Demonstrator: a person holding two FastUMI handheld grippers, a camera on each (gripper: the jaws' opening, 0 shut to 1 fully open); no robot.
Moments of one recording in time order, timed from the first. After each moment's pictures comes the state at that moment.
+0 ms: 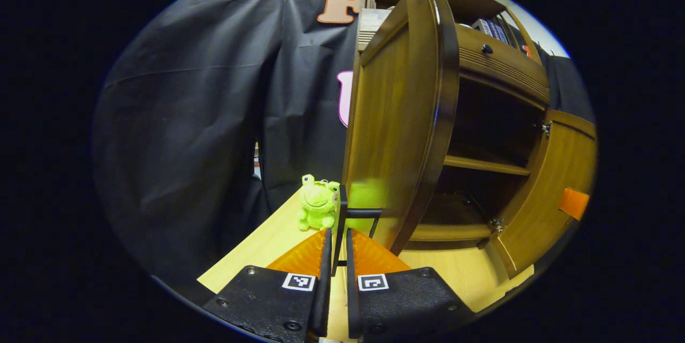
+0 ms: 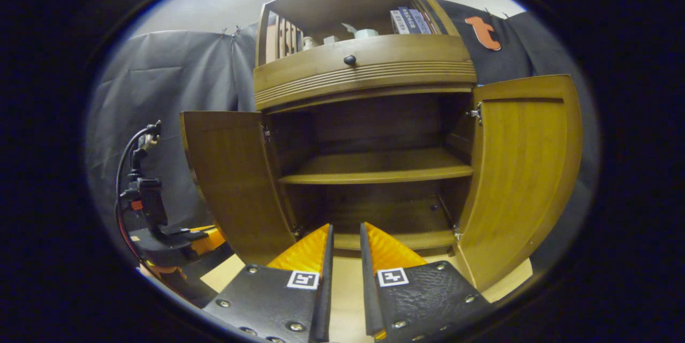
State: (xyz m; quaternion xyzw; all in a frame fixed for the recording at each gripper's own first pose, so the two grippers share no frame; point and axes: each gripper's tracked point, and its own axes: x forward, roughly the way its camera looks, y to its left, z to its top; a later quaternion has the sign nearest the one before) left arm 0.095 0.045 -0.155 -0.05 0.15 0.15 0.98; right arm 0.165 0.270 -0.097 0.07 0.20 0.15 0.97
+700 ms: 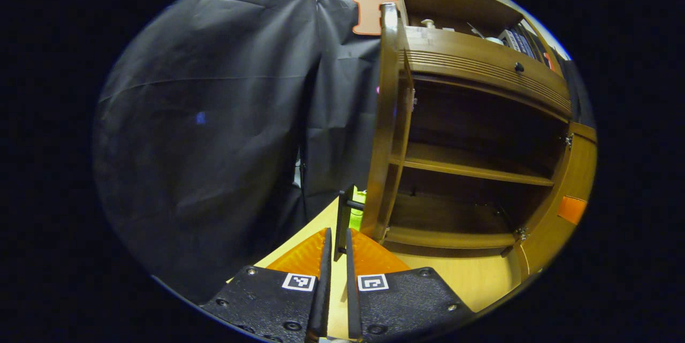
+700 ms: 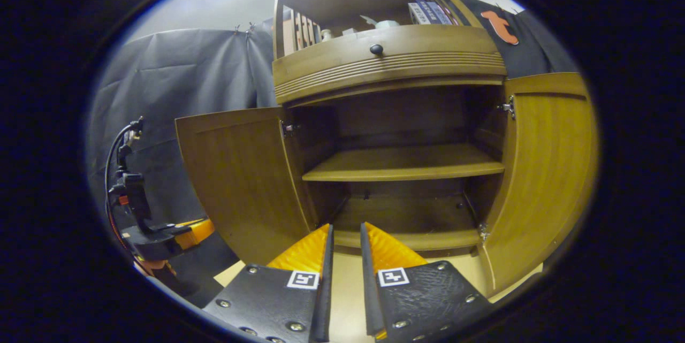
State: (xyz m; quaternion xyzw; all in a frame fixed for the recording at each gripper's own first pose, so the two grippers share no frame) left arm 0.082 0.082 -0.136 -0.05 0.13 0.24 0.96; right arm 0.168 0.311 -0.101 0.07 0.21 0.20 0.95
